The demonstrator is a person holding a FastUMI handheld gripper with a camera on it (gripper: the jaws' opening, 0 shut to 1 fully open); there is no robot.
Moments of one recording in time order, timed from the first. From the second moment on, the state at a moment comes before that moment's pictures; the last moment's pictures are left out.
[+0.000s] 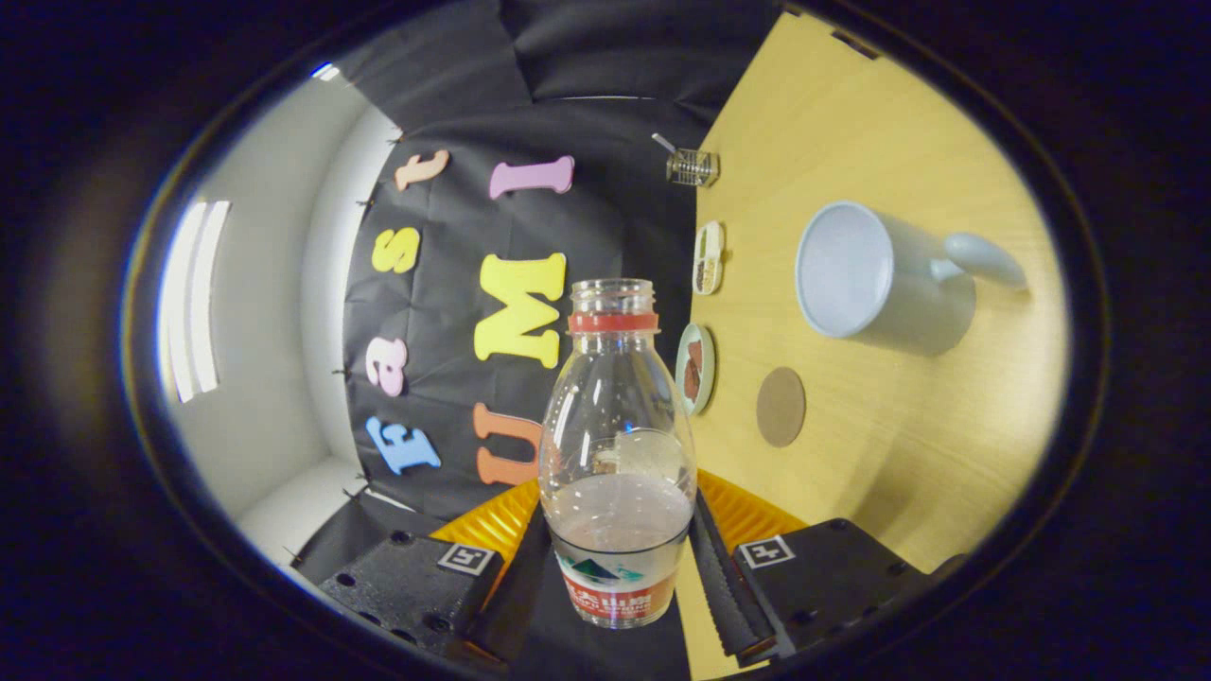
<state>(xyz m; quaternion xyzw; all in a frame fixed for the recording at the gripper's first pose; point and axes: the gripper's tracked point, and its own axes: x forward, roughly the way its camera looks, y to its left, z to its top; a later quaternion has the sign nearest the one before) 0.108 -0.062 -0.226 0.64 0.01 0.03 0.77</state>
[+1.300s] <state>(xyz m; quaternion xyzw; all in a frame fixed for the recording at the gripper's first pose) 0.156 -0.088 -0.141 0.01 -0.04 -0.07 1.00</state>
